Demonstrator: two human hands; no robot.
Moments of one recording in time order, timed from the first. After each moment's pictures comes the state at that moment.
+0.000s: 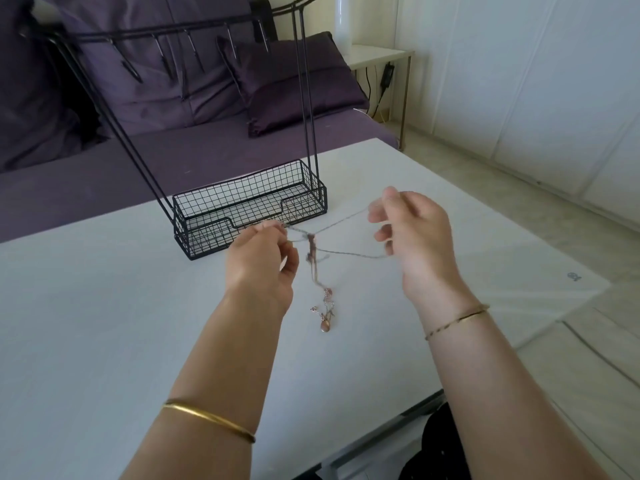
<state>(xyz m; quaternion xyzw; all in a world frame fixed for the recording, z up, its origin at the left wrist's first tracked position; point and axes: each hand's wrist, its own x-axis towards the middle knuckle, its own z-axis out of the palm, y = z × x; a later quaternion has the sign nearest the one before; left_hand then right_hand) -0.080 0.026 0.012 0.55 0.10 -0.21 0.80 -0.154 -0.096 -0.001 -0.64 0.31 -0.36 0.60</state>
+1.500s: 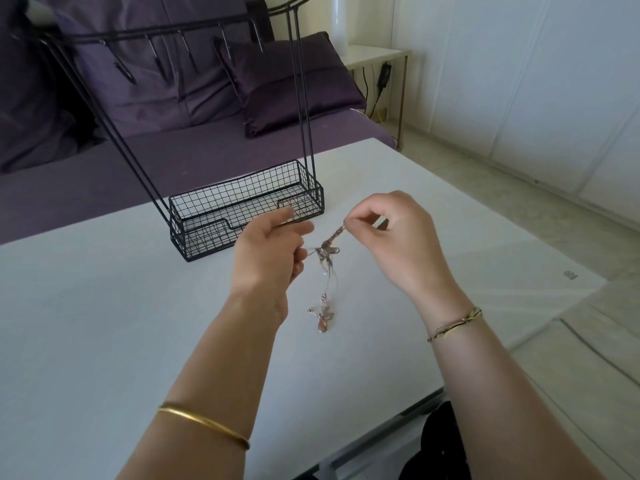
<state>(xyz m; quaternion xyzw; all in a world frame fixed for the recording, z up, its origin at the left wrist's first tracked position) -0.090 0.026 0.014 0.68 -0.05 -0.18 0.71 -0.156 -0.099 -0.007 -0.84 0.18 -0.34 0.39</state>
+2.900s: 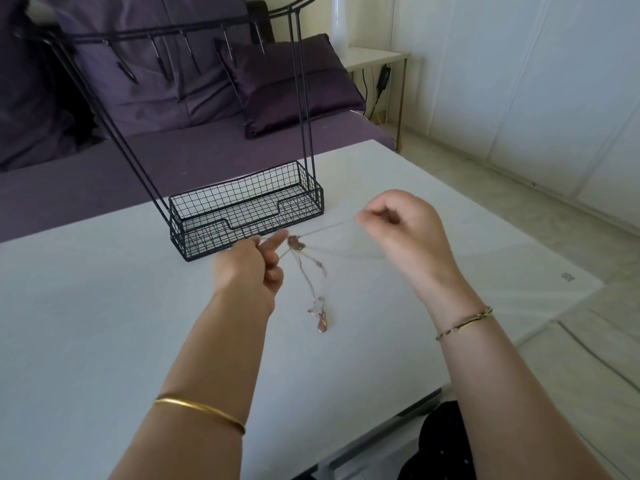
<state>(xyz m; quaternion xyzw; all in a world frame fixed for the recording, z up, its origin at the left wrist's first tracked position) -0.074 0.034 0.012 0.58 0.16 -0.22 0.77 -0.162 -0.102 0.000 -0.77 0.23 -0.31 0.50</state>
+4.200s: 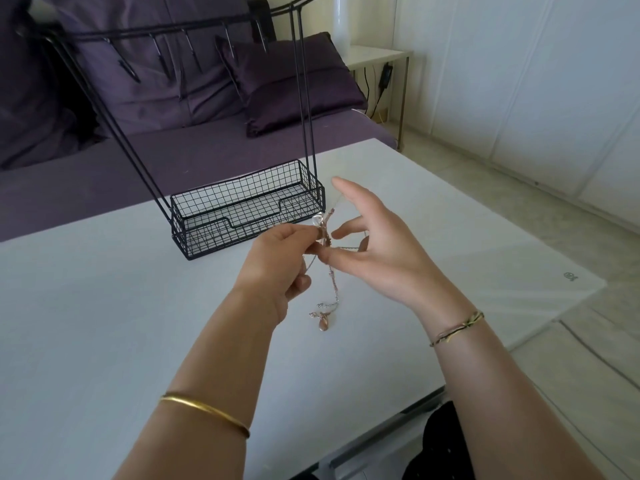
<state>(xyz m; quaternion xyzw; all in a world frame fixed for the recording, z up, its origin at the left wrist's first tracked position) -0.087 0.025 0.011 0.71 -0.06 -0.27 0.65 -0.165 -0.086 0.000 -0.85 0.11 -0.21 0.47</state>
